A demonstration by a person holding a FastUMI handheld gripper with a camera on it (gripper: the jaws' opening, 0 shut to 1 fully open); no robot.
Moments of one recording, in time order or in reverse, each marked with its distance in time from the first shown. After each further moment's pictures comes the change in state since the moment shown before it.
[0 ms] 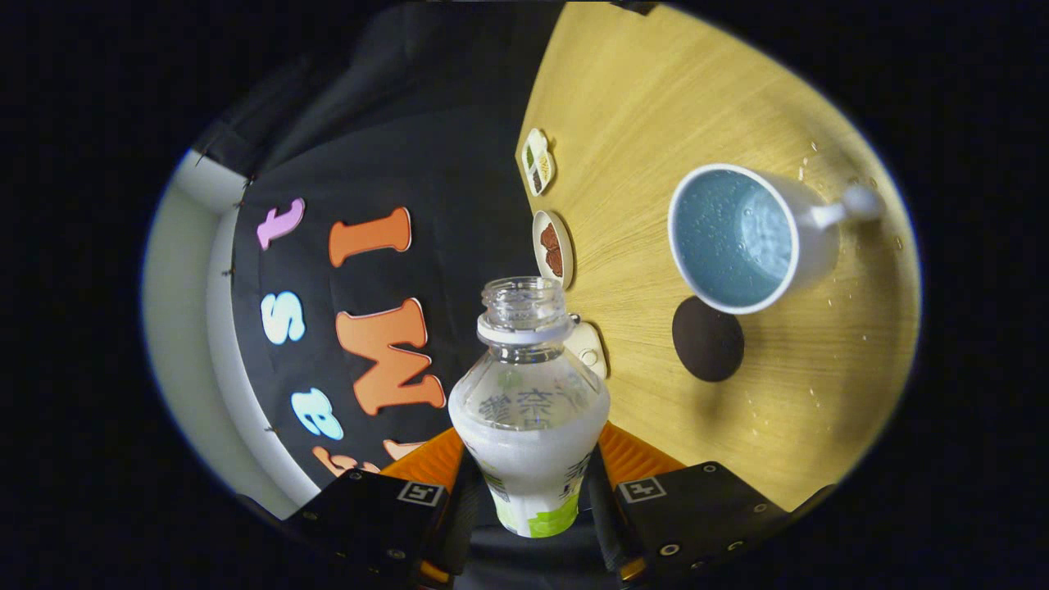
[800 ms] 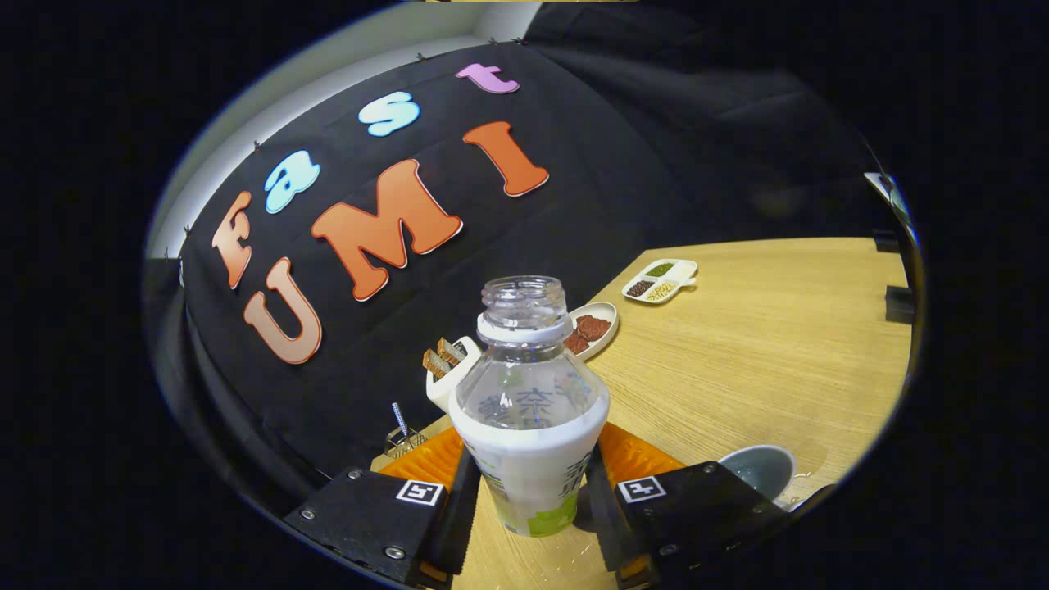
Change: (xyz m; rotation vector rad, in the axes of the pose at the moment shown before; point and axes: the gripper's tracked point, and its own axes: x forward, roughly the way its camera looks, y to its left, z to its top) arm 0.033 0.018 0.041 -1.042 -0.191 -0.128
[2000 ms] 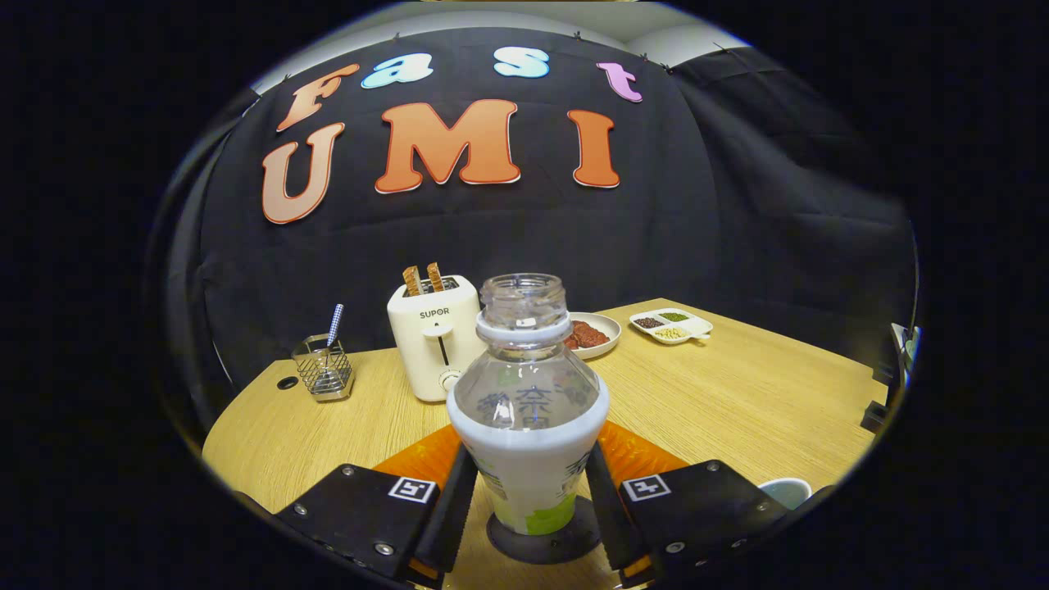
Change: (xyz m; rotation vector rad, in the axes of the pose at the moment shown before) arm 0.048 -0.007 -0.066 -0.474 -0.022 -0.095
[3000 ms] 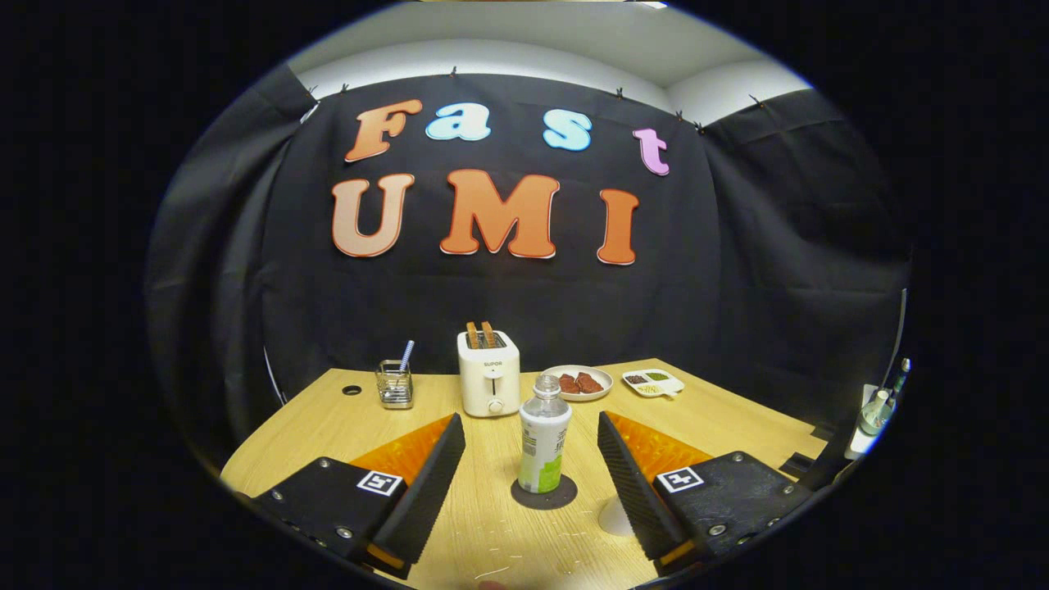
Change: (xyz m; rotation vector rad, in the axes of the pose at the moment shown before) arm -0.214 0.024 0.090 -0.122 -0.176 0.097
